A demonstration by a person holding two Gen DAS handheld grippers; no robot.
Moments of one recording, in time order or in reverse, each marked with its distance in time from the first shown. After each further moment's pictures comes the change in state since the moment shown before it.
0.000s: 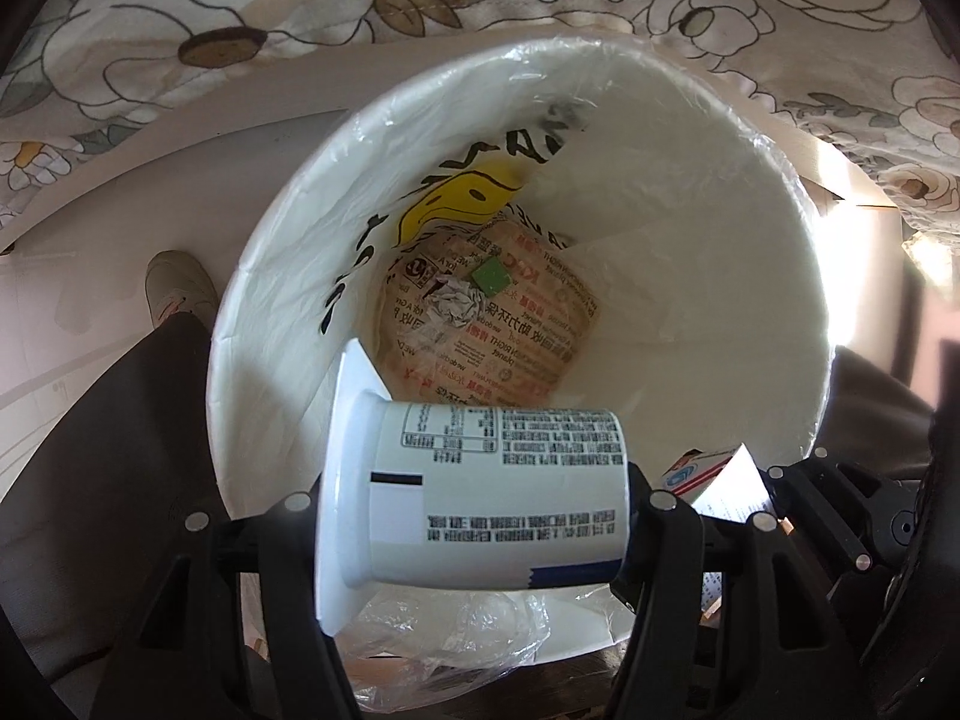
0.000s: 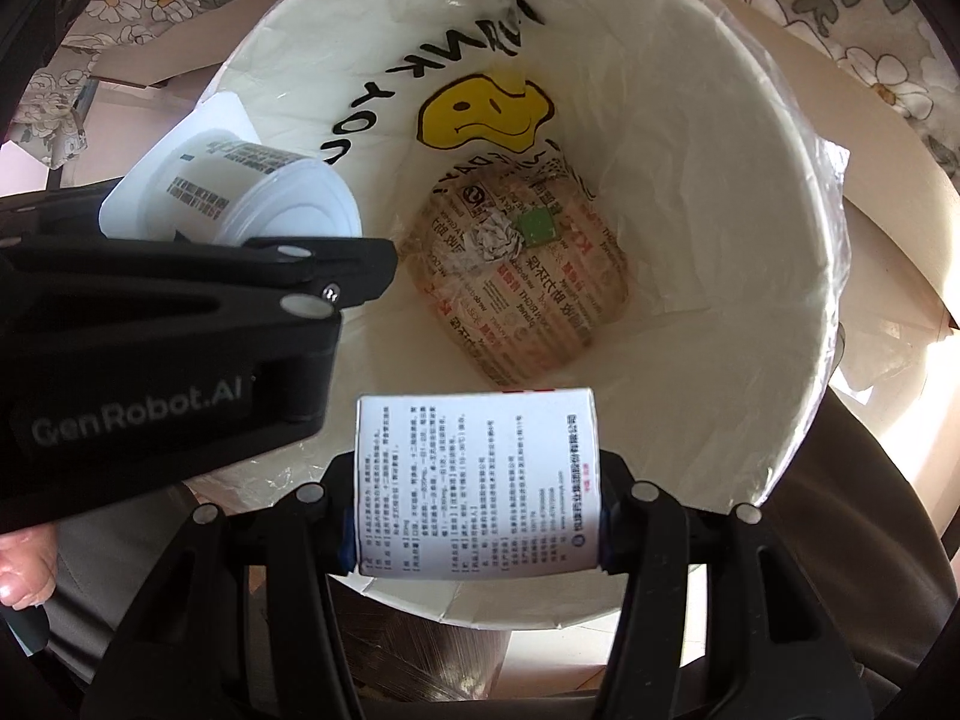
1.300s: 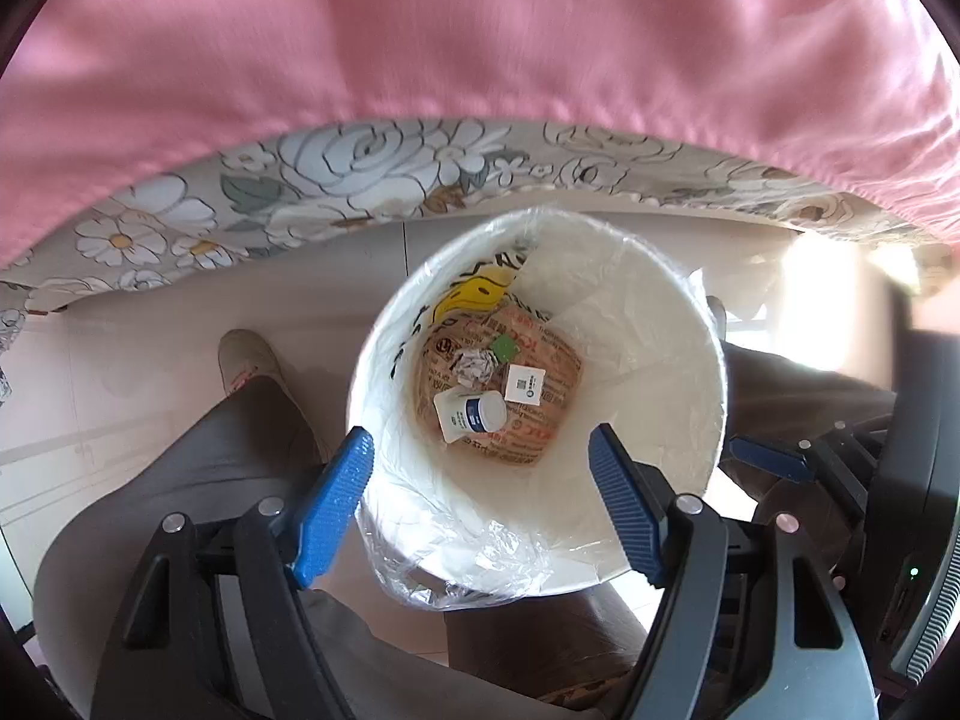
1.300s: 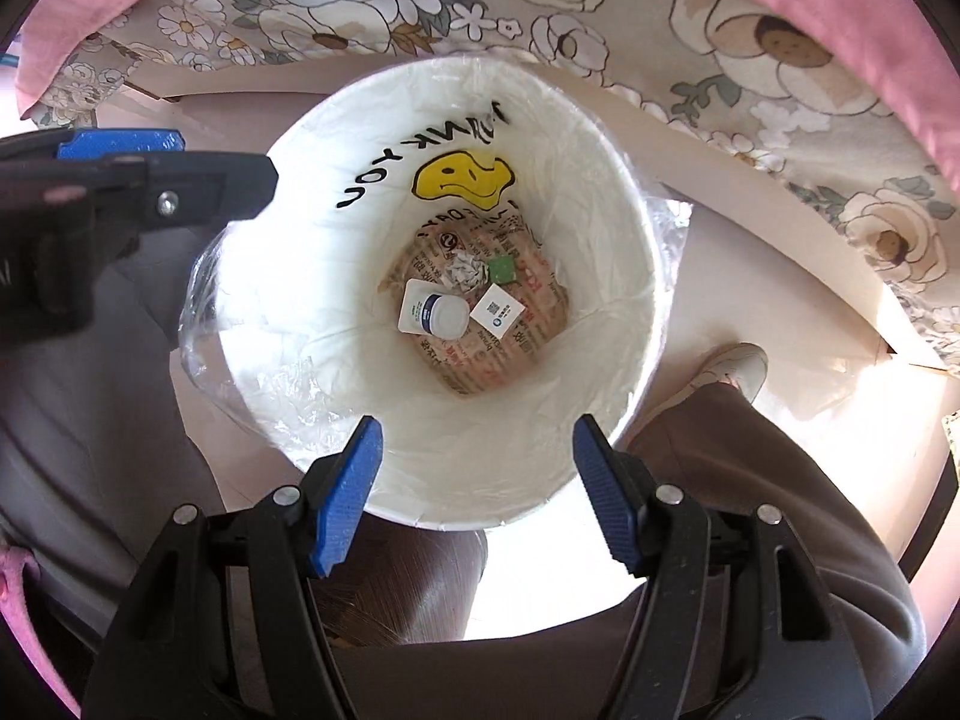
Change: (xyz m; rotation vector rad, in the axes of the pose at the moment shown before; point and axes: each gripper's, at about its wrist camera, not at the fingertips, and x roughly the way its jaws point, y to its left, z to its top) left arm -0.121 -0.007 -0.044 0.084 -0.255 0.059; right arm -0.090 0.008 -0.037 -0.062 -0.145 -0.112
